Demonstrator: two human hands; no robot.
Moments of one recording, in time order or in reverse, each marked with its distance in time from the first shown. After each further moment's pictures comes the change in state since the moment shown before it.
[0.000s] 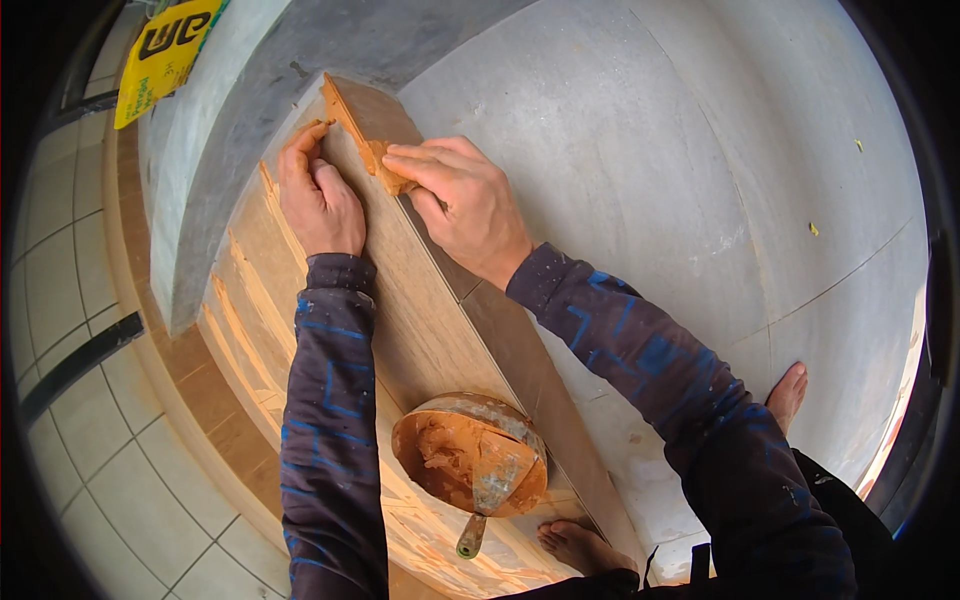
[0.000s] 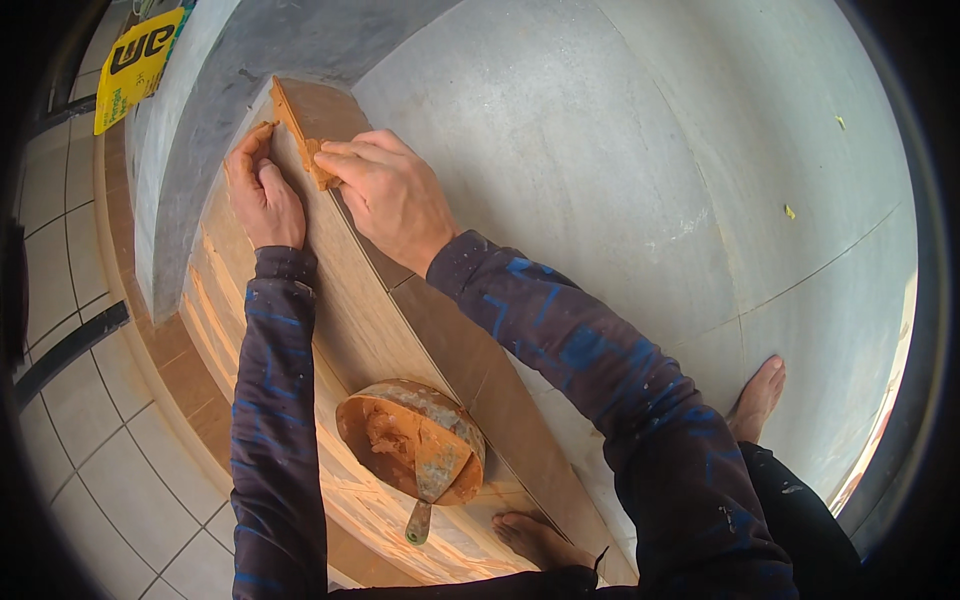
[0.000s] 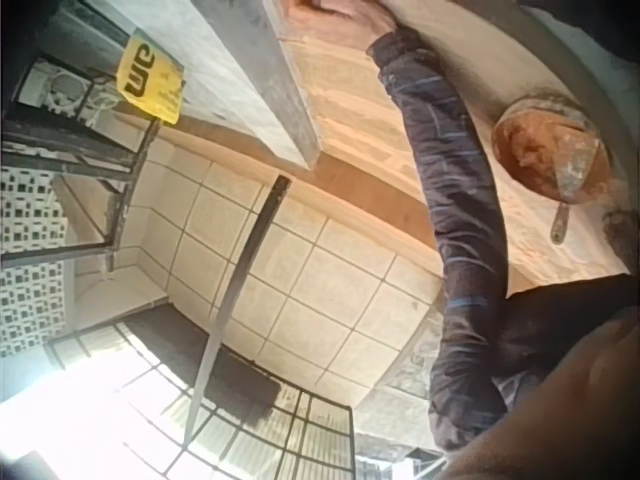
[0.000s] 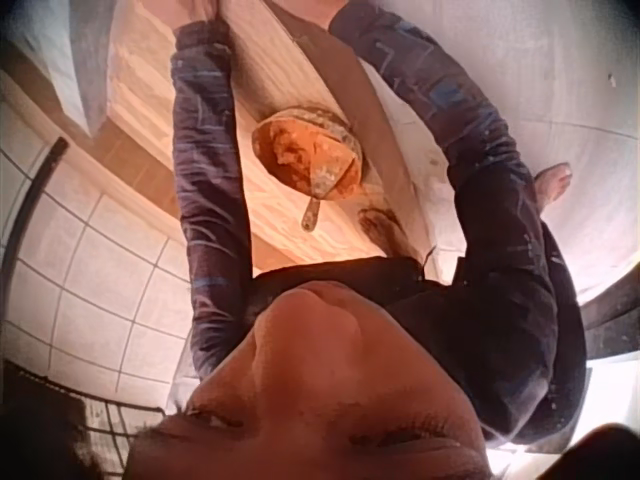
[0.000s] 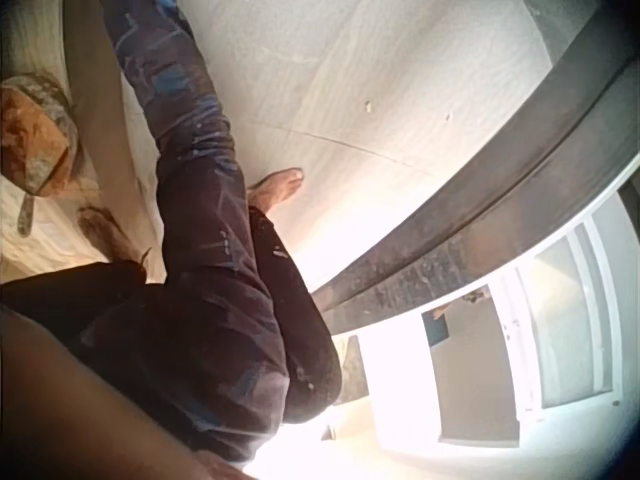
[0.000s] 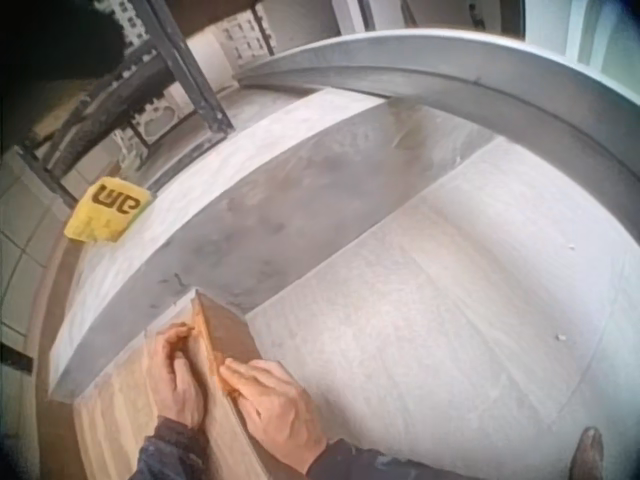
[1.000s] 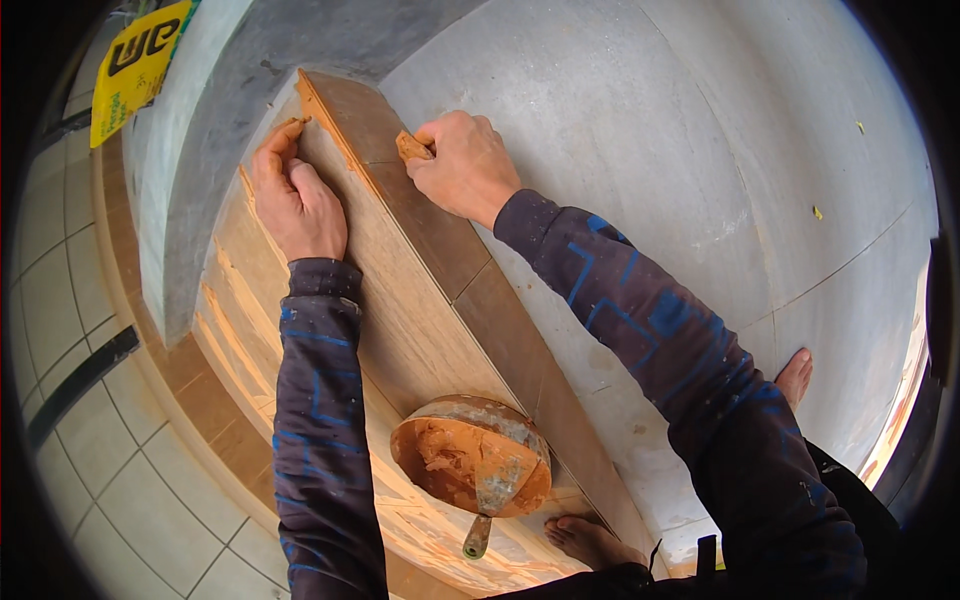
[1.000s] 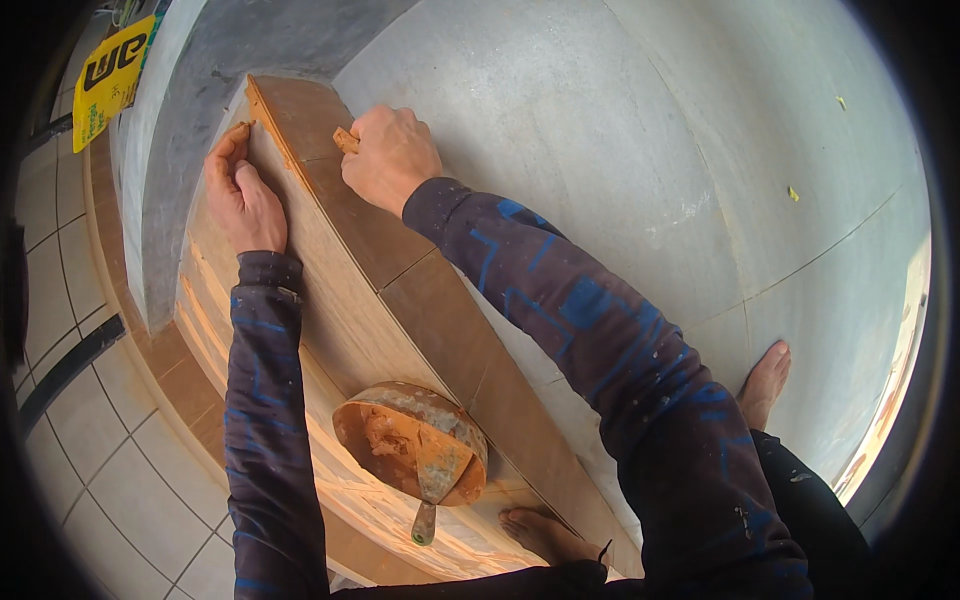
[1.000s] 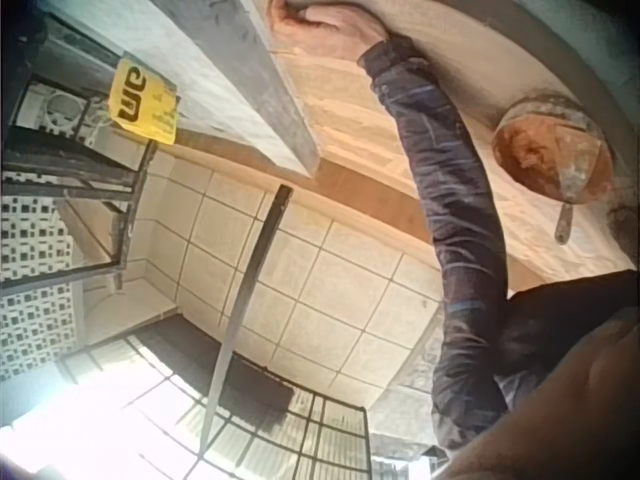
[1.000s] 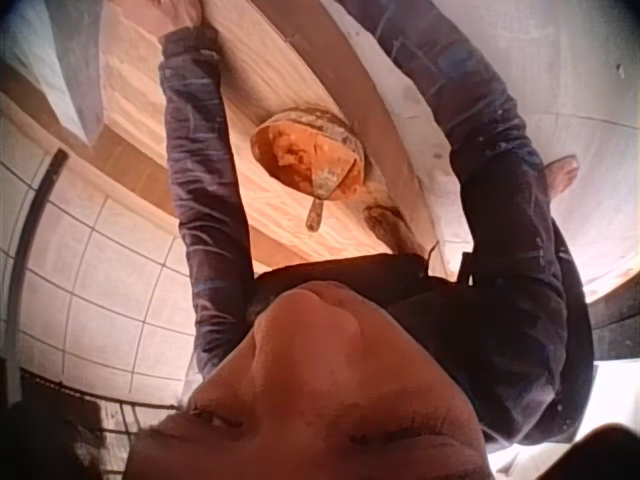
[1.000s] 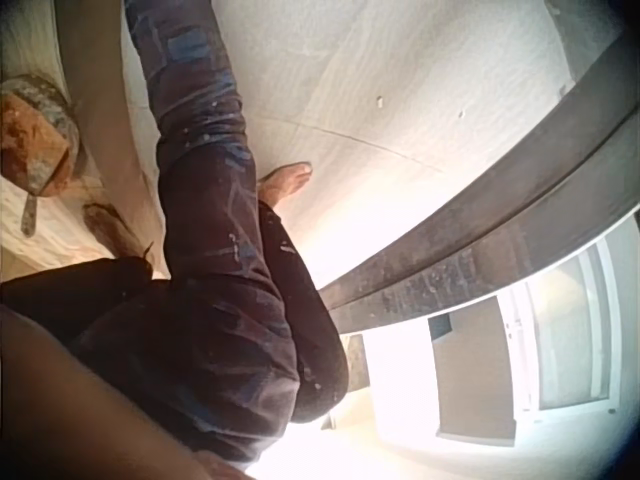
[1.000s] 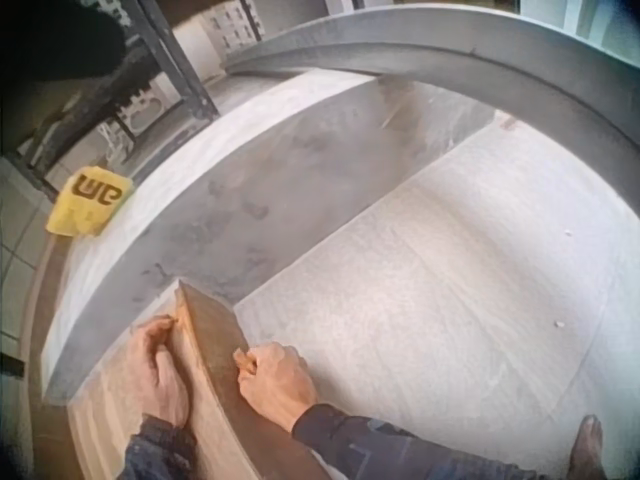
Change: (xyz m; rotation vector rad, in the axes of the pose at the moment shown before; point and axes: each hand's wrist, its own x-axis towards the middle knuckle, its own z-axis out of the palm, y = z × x) left_hand 0.003 -0.005 -0.007 0.022 -0.077 -0.076; right_hand 0.029 0.022 0.005 -0.129 -0.348 0.715
